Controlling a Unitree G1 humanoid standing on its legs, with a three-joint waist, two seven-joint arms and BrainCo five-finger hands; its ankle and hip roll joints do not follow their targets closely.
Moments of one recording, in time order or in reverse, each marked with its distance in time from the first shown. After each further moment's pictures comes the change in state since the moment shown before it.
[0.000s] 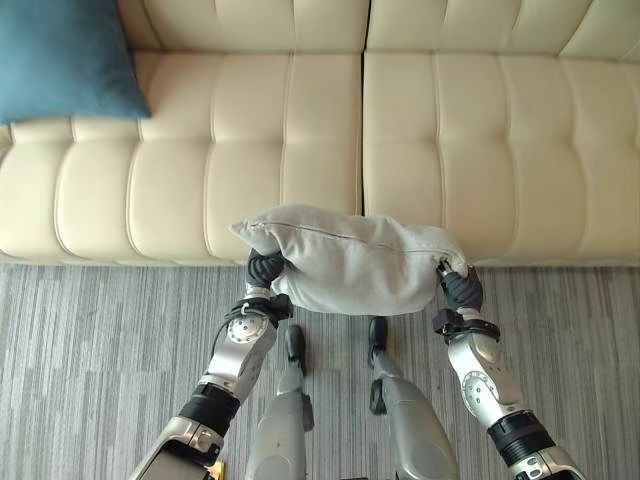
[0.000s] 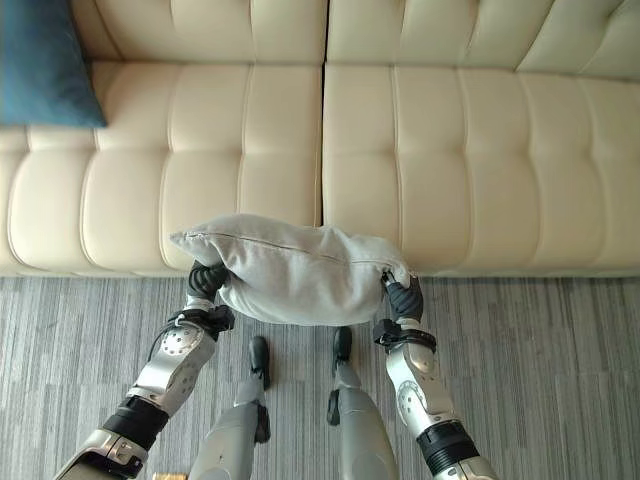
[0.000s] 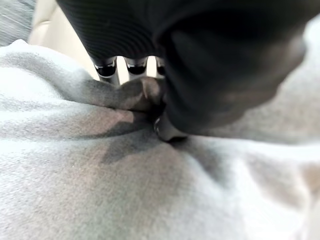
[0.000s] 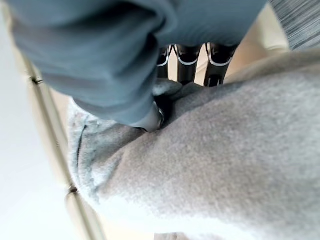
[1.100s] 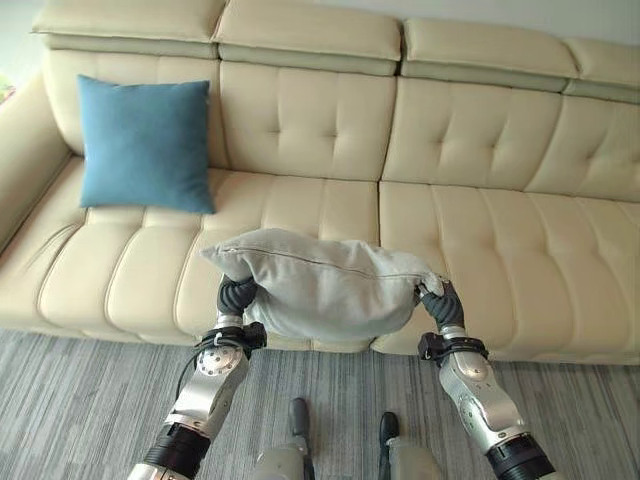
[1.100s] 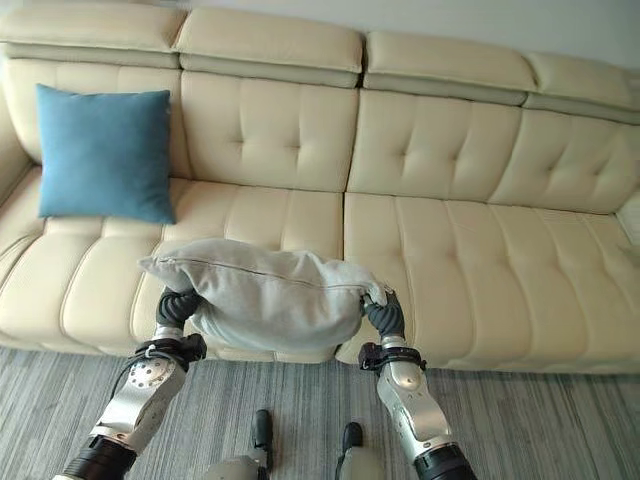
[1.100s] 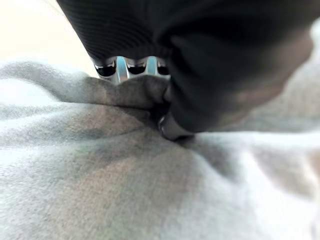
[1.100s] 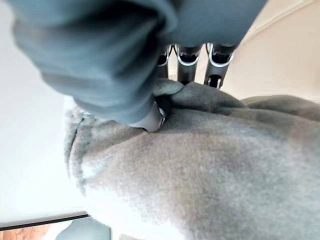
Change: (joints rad) left arm 0.173 0.065 0.077 -0.113 0.089 0.060 0.010; right arm 0.090 0.041 -0.004 -0.106 -0.314 0.172 -0.036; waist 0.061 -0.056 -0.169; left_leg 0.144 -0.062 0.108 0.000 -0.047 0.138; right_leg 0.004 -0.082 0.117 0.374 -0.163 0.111
